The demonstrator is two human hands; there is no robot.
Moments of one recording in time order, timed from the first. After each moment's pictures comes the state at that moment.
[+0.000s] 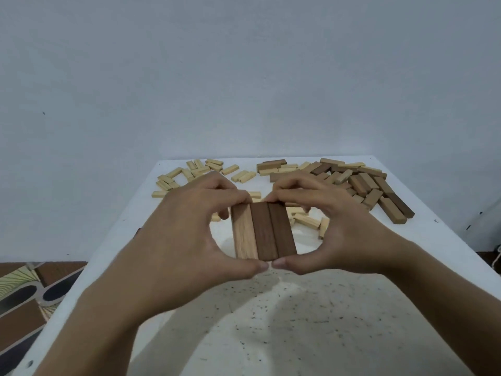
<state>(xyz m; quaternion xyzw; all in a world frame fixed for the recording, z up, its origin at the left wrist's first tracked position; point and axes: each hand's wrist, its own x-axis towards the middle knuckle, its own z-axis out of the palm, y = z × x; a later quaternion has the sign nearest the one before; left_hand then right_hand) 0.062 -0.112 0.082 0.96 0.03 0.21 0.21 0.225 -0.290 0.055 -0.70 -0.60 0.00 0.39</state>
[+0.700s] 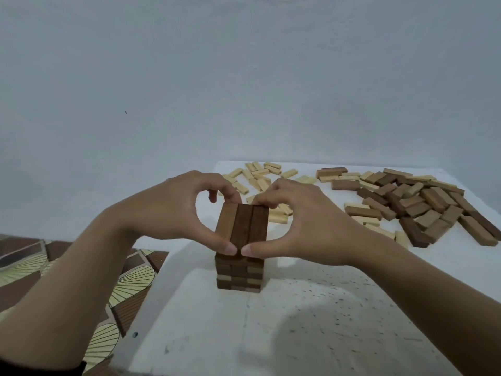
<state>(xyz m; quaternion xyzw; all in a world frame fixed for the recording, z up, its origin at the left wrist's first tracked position) 0.018 0.034 0.097 0.97 0.10 0.03 0.23 0.149 -0.162 0.077 -0.79 -0.55 0.06 0.27</state>
